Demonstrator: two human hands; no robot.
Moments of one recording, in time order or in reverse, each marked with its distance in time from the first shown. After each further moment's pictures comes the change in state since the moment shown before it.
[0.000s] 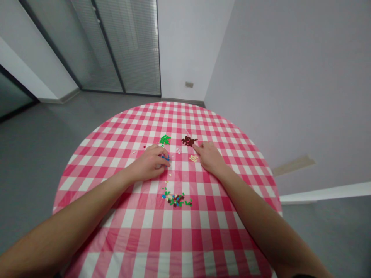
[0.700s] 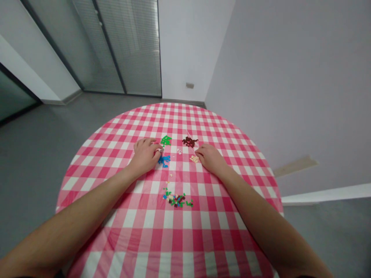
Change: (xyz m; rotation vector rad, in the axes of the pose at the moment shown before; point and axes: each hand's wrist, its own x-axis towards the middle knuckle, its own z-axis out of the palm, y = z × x) left_hand 0.003 -0.023 0.018 0.307 0.236 -0.494; right_hand 0.001 0.000 -0.009 0.215 -0.016 -0.024
